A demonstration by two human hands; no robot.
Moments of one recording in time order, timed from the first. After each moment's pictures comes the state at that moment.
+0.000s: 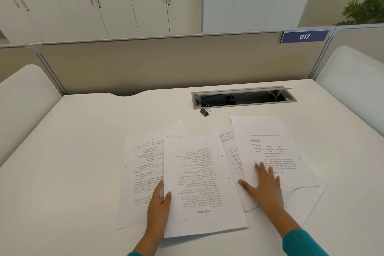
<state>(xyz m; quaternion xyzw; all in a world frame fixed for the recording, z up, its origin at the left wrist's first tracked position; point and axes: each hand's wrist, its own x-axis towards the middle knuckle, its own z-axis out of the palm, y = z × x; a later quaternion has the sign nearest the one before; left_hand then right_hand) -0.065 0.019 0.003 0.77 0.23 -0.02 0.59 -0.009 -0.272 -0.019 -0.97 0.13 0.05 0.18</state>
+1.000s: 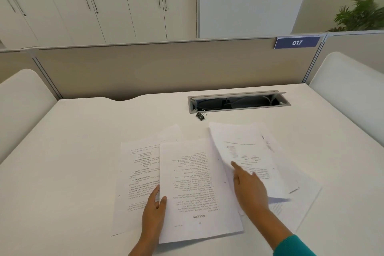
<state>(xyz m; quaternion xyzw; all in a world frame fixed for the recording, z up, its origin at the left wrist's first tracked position) -0.064 0.019 0.000 0.79 0.24 -0.02 0.57 -0.026 -0.221 0.043 -0.97 0.07 -0.06 0.21</state>
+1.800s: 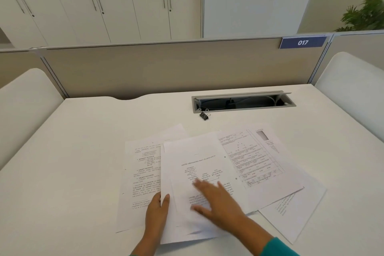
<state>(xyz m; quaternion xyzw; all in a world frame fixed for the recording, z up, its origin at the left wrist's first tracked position) -0.063 0.021 -0.004 0.80 0.25 -0.01 0.54 -0.040 -0.171 0.021 -0.94 -0.23 0.14 0.20</state>
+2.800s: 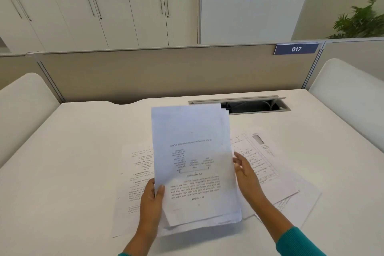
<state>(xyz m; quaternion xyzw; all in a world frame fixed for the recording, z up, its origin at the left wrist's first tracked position) -0.054 0.016 0.038 0.70 0.18 0.07 0.68 -0.012 -0.216 0.081 -0.85 0.08 -0.01 0.53</state>
